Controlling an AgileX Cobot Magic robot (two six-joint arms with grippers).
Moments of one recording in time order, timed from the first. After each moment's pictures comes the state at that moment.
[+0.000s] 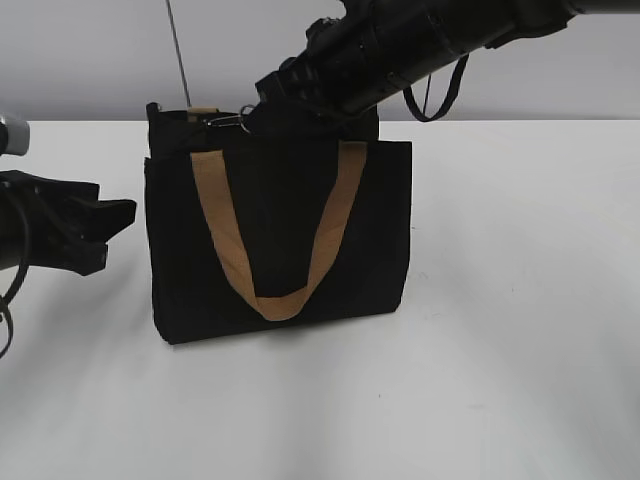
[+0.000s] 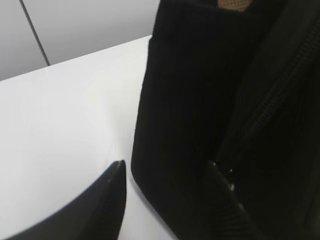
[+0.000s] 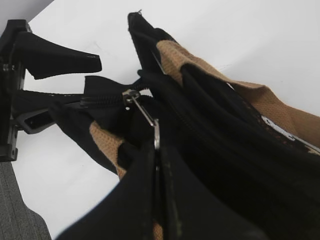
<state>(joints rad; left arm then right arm) -0.21 1.45 -0.42 0.50 -0.55 -0.15 0.46 1.86 -1.42 0.97 0.67 -0.89</state>
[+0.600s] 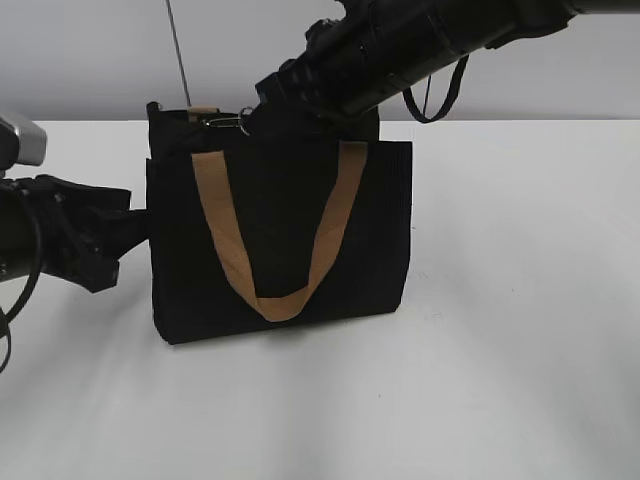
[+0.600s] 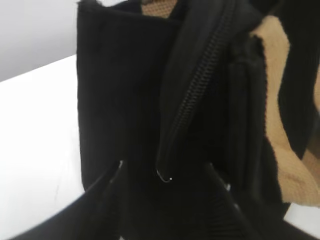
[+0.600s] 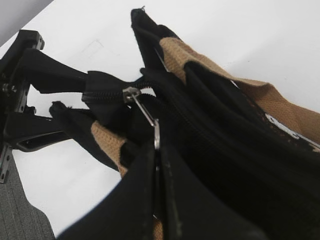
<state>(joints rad) -0.21 1.47 -0.42 0.72 -0.65 -0.28 0.46 1.86 -1.42 0.97 0.68 -0.89</state>
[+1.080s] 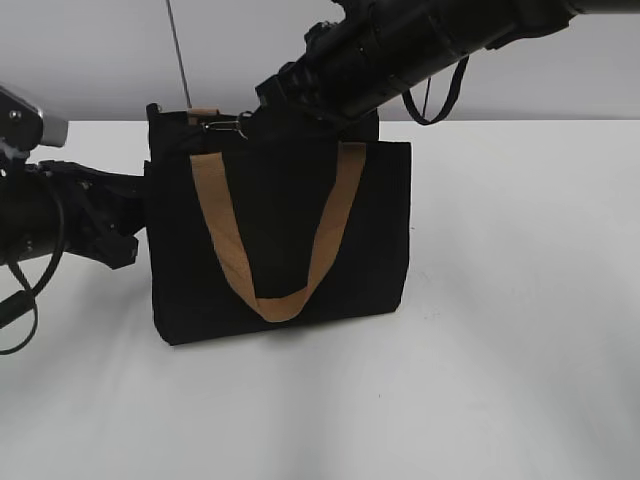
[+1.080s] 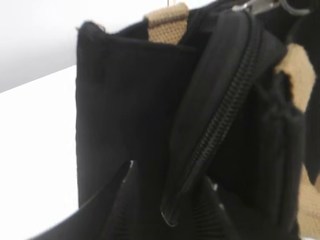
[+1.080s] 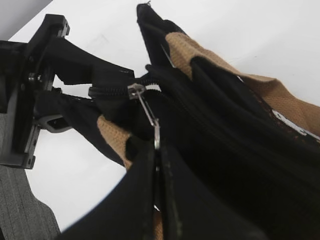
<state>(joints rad) -0.21 1.56 -0.50 0.73 -0.69 -0.29 0.46 1.86 -1.42 0.97 0.70 -0.89</state>
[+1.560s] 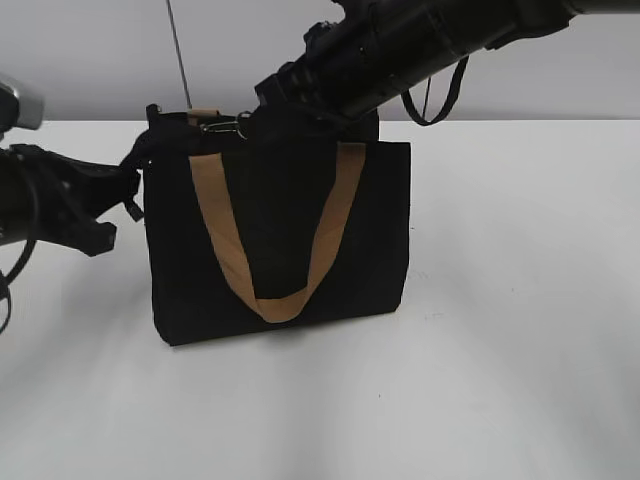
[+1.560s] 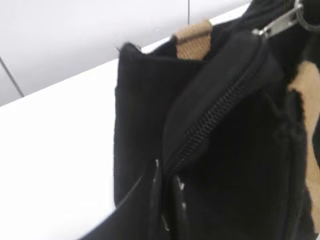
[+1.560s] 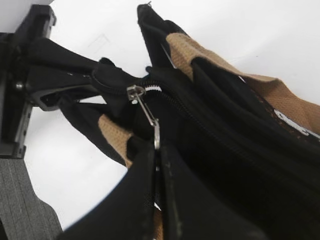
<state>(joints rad) -0.21 1.46 -0.50 0.73 -0.56 -0.30 0.46 1.86 -1.42 0.97 0.71 -0.89</state>
